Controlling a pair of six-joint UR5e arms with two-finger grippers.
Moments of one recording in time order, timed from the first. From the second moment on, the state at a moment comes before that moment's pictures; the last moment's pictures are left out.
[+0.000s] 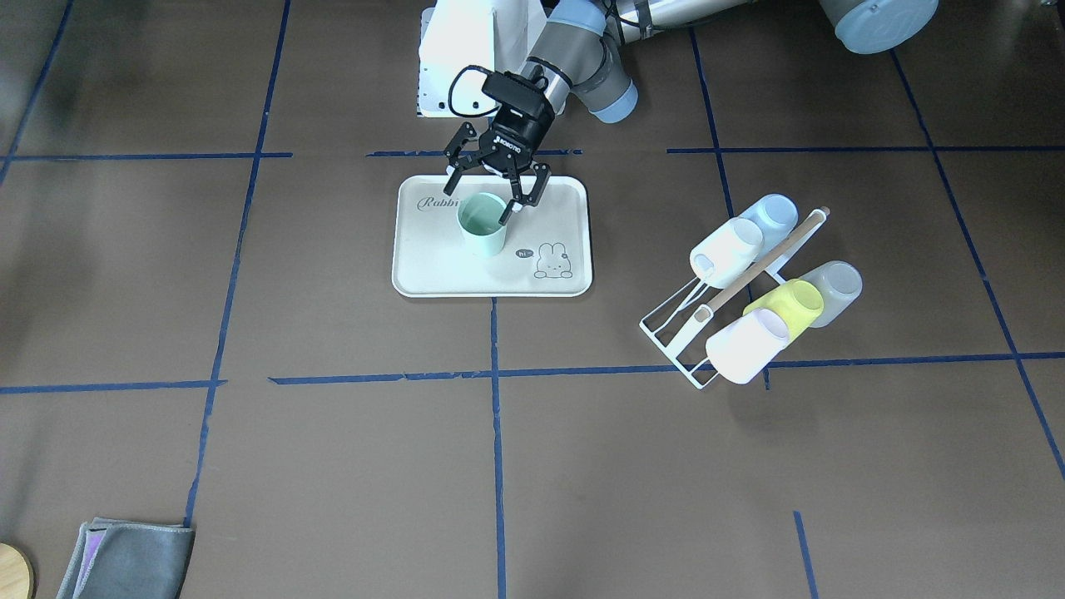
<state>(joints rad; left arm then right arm) -0.12 -2.18 -1.46 -2.81 -0.81 -0.58 1.45 -1.83 1.88 -1.43 2.31 0.16</state>
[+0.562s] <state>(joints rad) -0.18 -2.18 -1.65 -2.64 -0.85 -0.49 1.46 -1.83 1.88 -1.43 2.31 0.16</state>
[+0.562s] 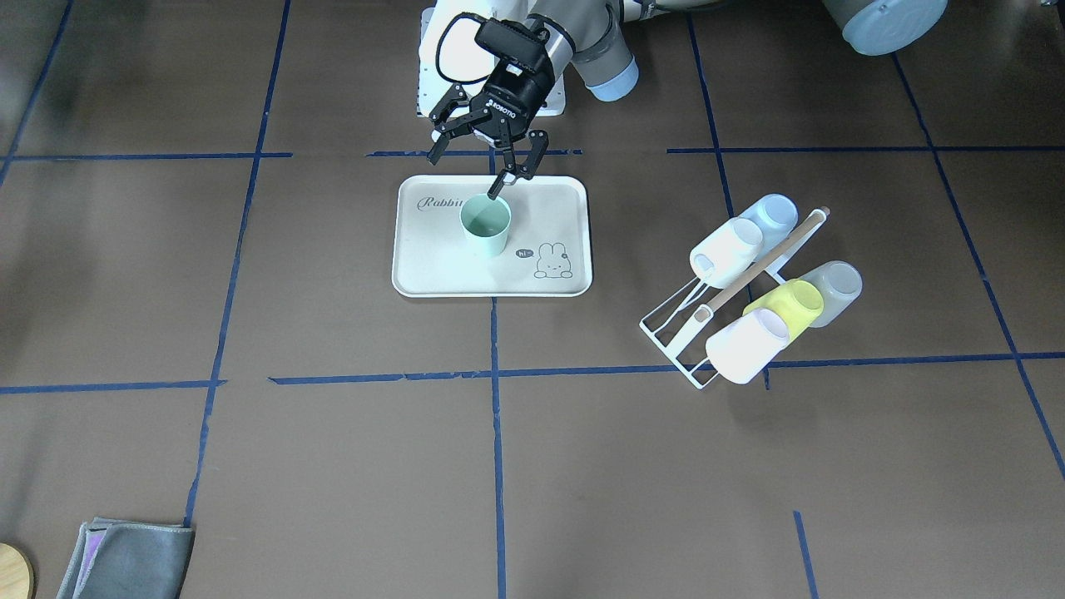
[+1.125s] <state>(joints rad) -0.34 -2.16 -1.91 -2.16 -0.93 -0.47 1.45 -1.83 1.88 -1.42 2.30 0.16</state>
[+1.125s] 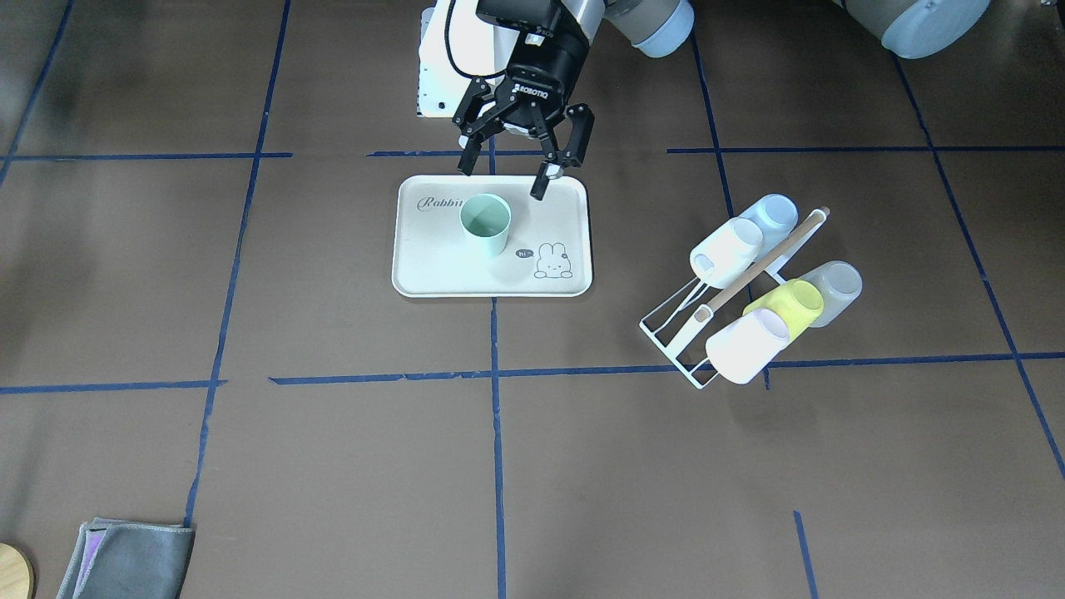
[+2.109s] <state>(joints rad) -0.99 -1.94 -2.05 -1.60 -1.81 -0.48 1.46 -1.83 1.87 -1.43 2.31 0.16</state>
